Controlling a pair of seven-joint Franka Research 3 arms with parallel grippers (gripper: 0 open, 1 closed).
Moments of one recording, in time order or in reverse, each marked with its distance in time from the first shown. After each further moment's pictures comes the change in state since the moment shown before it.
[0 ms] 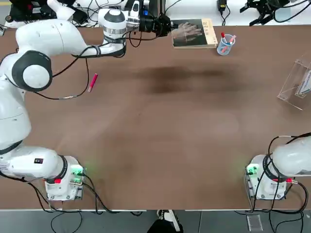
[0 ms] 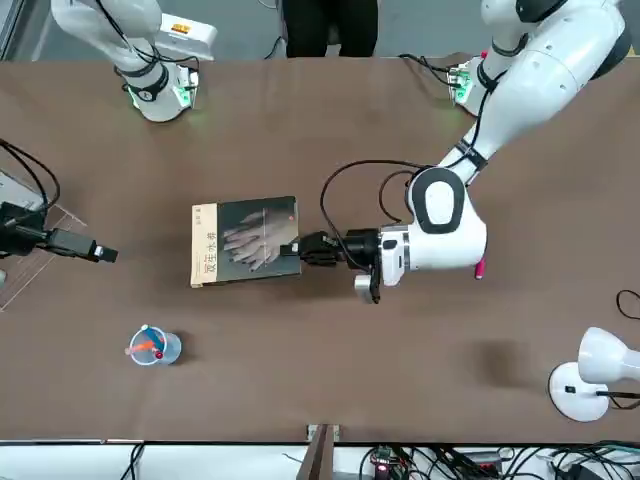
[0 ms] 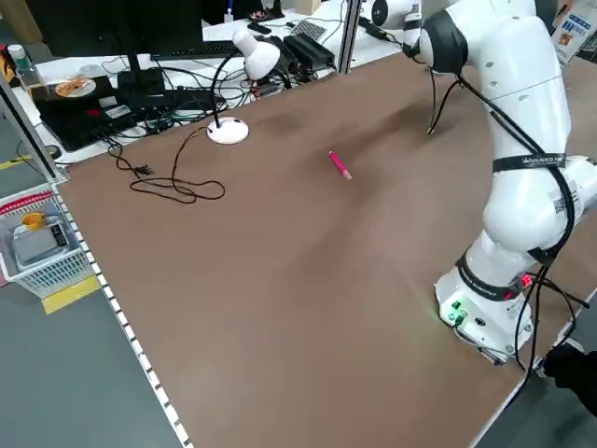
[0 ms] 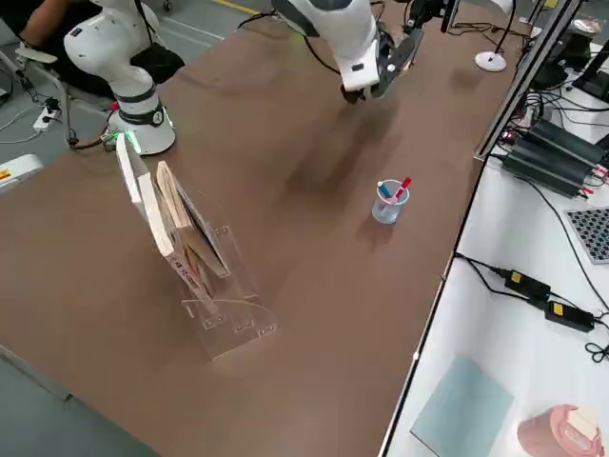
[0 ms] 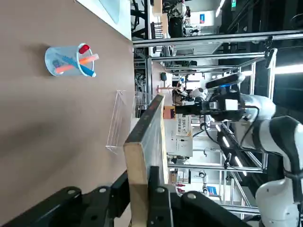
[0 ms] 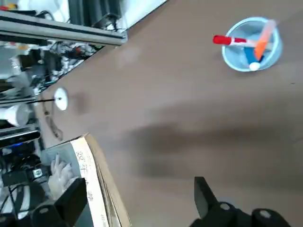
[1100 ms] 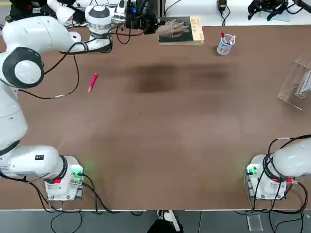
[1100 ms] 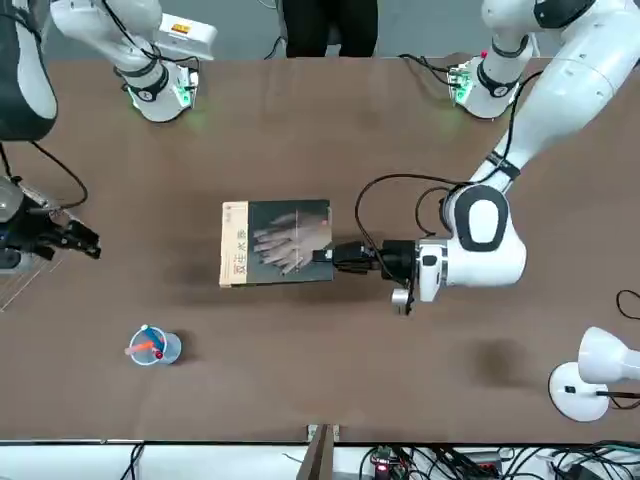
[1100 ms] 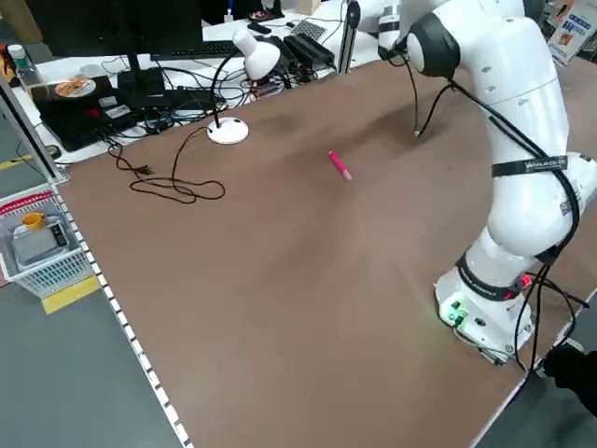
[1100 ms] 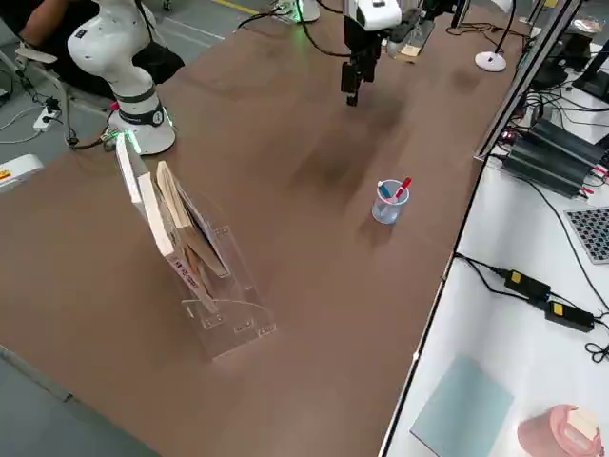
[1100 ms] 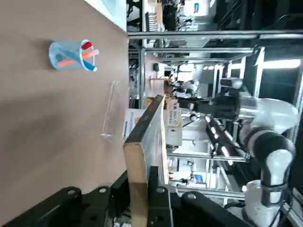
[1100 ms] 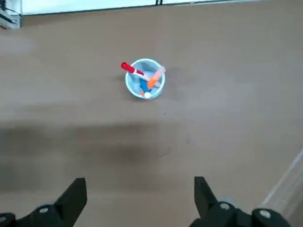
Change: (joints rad) left arm 0.118 -0.006 -0.001 -0.025 0.019 -0.165 -0.015; right arm 0.139 -0.044 0.003 0.079 -0.698 0.049 0.179
